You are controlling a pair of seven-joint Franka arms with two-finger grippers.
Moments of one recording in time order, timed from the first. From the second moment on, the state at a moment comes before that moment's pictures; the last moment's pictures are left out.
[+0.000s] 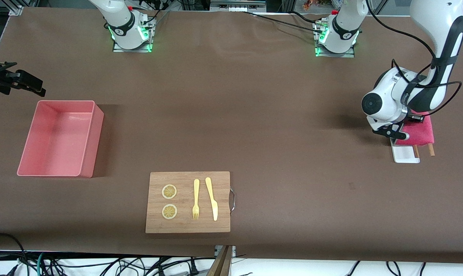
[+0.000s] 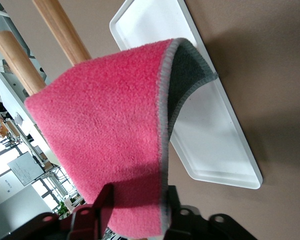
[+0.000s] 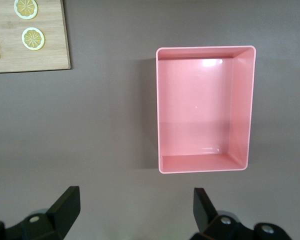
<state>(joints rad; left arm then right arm) 0.13 0.29 -0.08 -2.29 1.13 2.02 -0.35 -0.03 0.06 0.01 -1.50 -0.04 1.51 0.02</state>
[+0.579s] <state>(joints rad) 0.13 0.28 -0.08 -2.28 1.13 2.02 -0.35 -0.03 0.06 0.01 -1.50 -0.04 1.52 0.02</state>
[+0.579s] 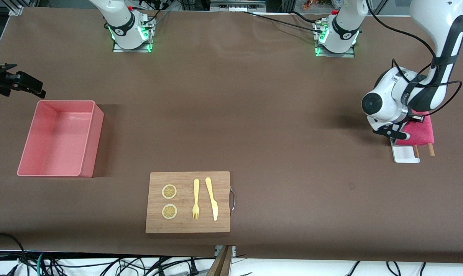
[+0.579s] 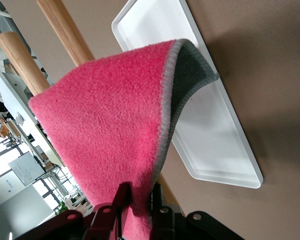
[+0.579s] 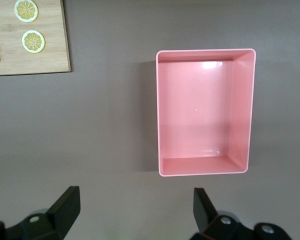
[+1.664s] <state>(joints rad) 0.13 0.25 -0.08 -2.02 0.69 1.79 0.03 -0.03 0.11 0.02 -1.51 -0.04 1.53 0.02</state>
